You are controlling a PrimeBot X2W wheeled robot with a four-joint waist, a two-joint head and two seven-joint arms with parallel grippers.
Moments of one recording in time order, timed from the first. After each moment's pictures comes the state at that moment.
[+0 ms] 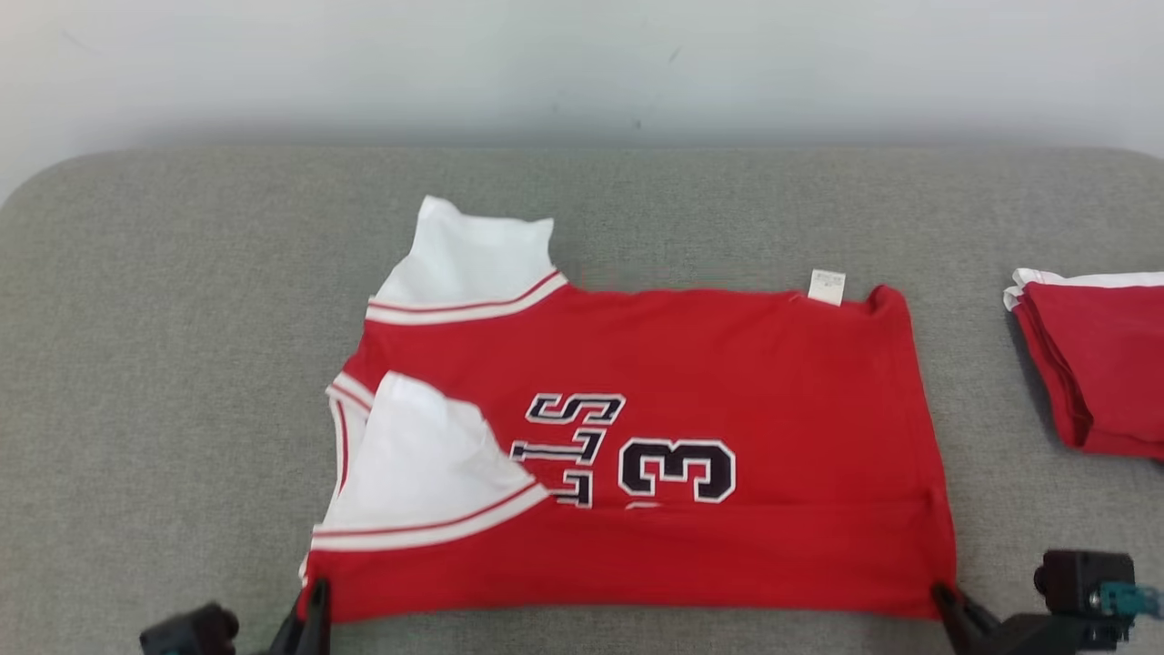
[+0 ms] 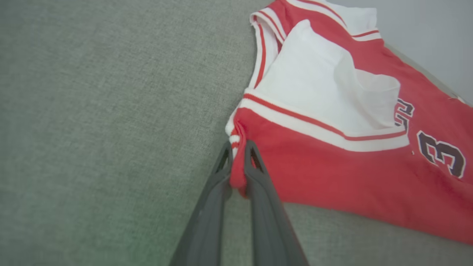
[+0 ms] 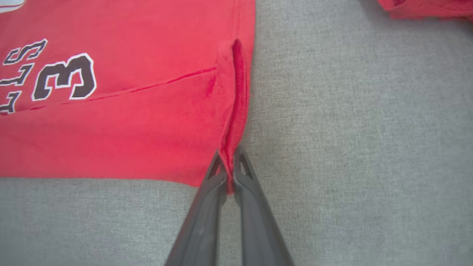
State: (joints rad) left arm -0.03 0.27 -0.26 0.19 -0.75 0.15 0.03; right arm 0.15 -0.05 -0.16 -0.14 0.25 0.13 0.60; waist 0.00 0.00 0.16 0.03
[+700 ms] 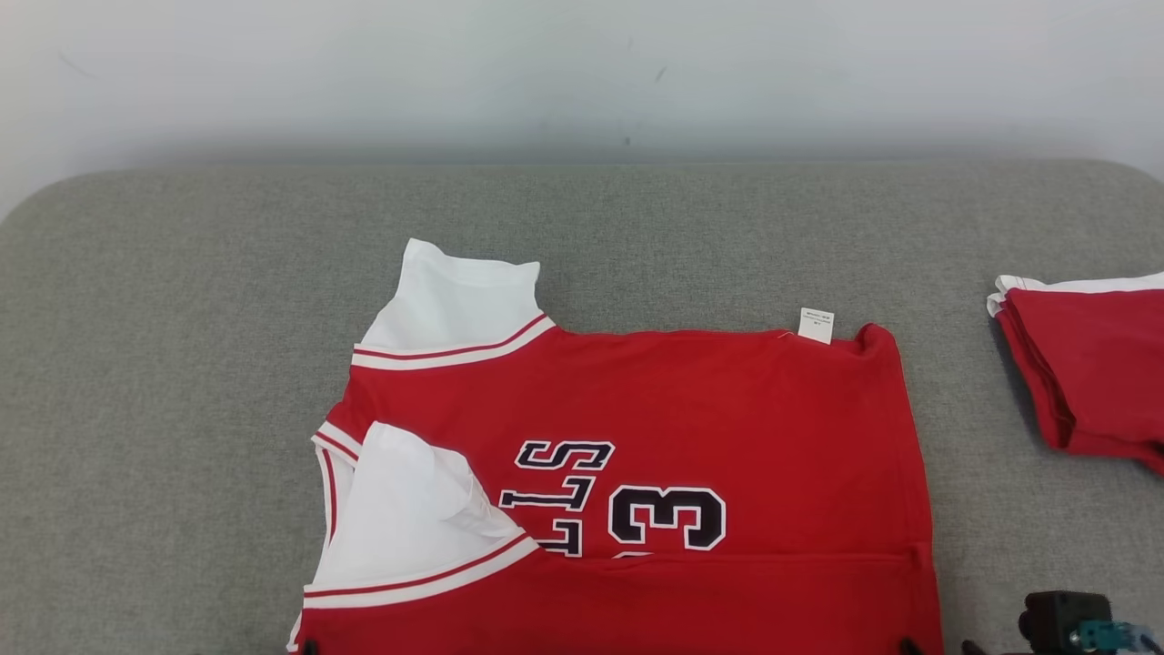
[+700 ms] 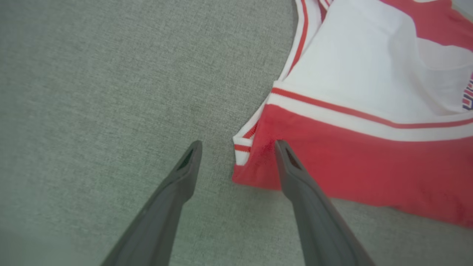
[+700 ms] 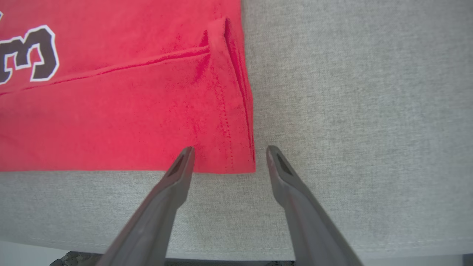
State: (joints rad) left arm 0.08 0.32 -0.27 0.14 -0.71 0.26 0.08; right arm 0.21 -0.05 -0.14 -0.08 0.26 0.13 0.62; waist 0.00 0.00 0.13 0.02
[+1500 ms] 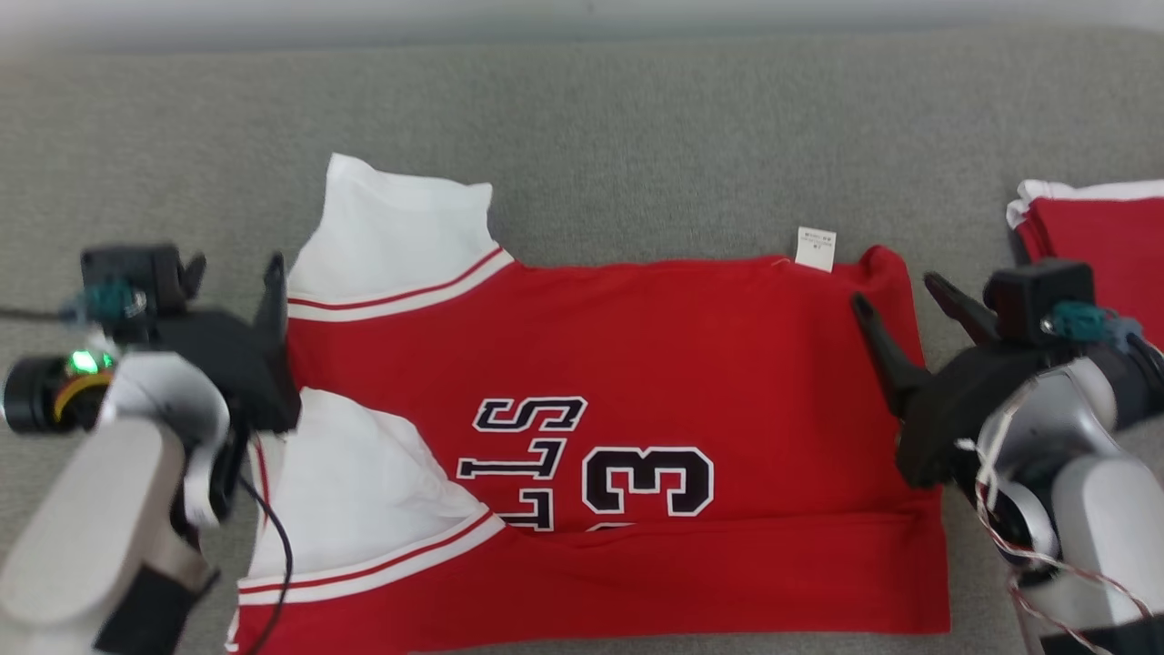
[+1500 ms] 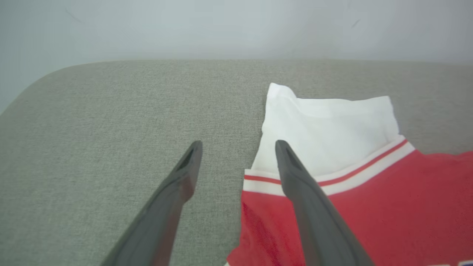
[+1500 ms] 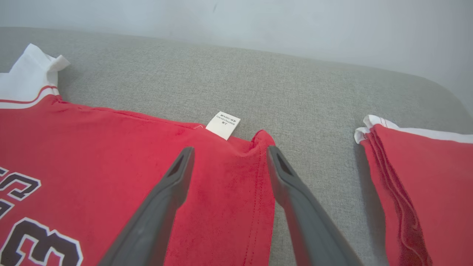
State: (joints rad) left arm -0.58 0.41 -0.35 0.32 -0.57 0.15 0.21; right arm -0.32 -0.24 0.04 -0.05 0.21 0.13 0.55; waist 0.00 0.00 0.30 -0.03
